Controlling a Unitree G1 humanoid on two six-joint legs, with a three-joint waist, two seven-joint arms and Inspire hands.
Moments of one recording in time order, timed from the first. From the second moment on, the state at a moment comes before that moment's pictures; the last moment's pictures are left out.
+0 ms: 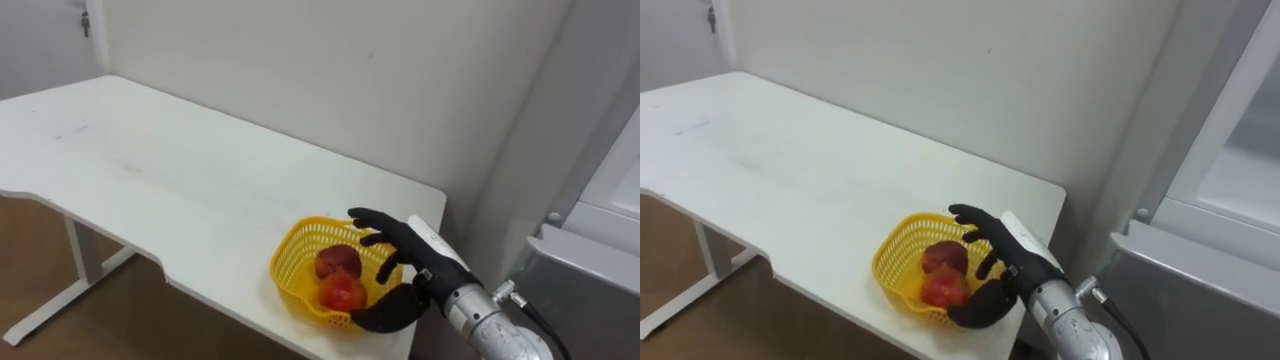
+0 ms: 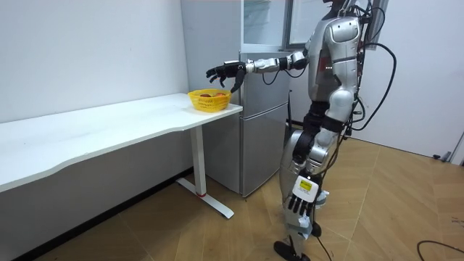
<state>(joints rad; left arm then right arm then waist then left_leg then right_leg) 0.18 0.31 -0.03 1.09 0.32 0.07 -0.14 -0.52 -0.41 0.39 0.41 -0.11 -0.07 0.01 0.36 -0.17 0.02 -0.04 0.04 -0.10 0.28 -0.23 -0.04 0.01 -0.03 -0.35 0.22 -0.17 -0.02</state>
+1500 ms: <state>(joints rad) 0.25 0.28 0.03 1.10 0.29 0.04 -0.10 -0.33 -0.39 0.24 -0.07 0.04 -0.12 -0.06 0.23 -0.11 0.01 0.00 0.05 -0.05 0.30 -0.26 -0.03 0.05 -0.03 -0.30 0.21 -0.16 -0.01</state>
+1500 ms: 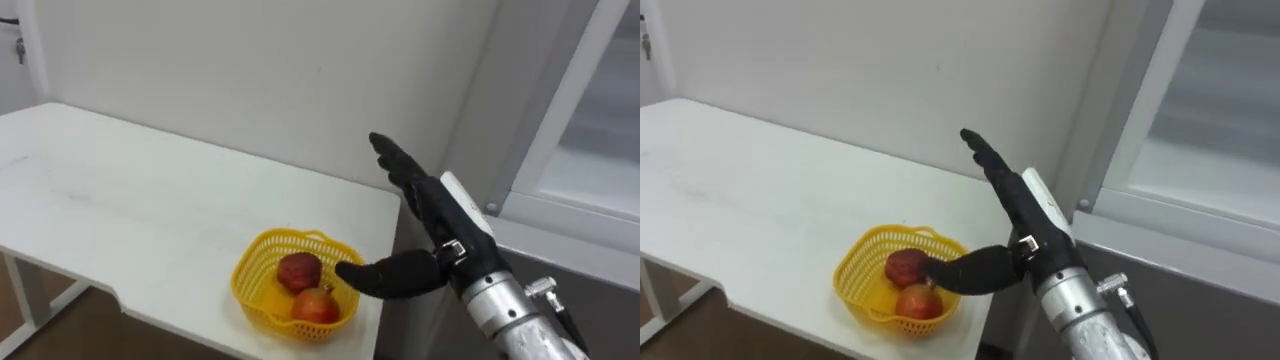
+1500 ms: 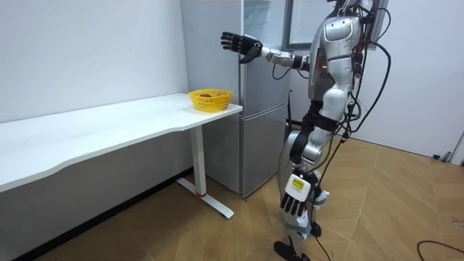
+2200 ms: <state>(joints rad) 0.27 0.23 0.04 1.12 0.28 -0.02 -0.01 -0.06 -0.37 -0.03 -0.26 0.03 -0.23 -0.34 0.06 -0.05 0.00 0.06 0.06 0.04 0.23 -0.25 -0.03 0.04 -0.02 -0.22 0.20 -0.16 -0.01</state>
